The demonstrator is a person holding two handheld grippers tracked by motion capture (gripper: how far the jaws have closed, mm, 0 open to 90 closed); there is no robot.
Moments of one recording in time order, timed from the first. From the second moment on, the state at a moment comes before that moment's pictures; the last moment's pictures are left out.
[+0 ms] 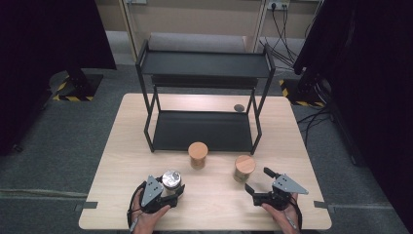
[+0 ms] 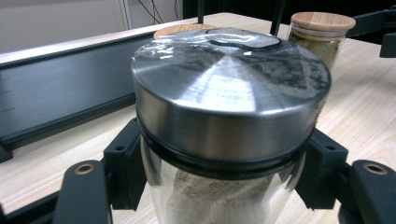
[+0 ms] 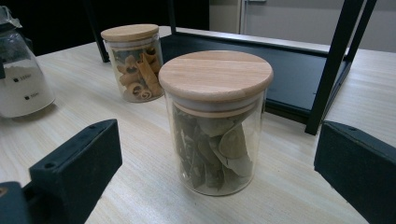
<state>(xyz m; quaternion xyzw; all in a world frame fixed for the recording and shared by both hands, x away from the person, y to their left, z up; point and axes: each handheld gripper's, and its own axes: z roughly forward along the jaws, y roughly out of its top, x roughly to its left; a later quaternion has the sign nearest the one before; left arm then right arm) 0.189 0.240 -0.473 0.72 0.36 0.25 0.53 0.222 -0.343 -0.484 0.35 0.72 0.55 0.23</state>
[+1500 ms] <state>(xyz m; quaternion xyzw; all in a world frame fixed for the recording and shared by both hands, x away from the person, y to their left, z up) 0.200 0.247 -0.450 0.71 0.40 0.26 0.52 0.222 -0.343 -0.484 0.35 0.72 0.55 0.23</state>
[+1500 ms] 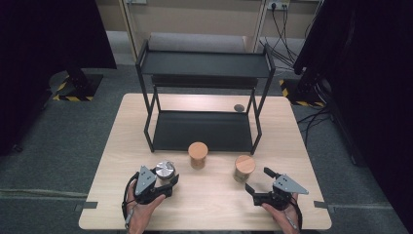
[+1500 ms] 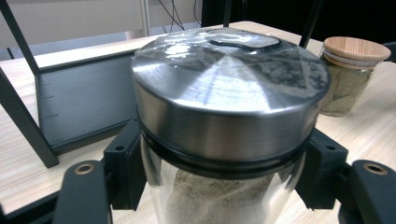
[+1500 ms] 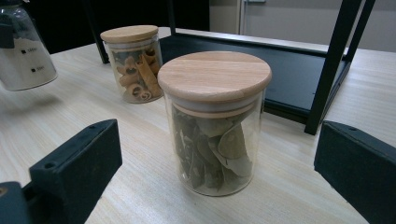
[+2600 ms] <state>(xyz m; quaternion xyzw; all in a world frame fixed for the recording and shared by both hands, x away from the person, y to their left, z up) 0.216 0.243 -0.438 0.70 0.41 0.27 0.52 0.221 -0.344 -0.484 0.35 0.72 0.55 0.23</state>
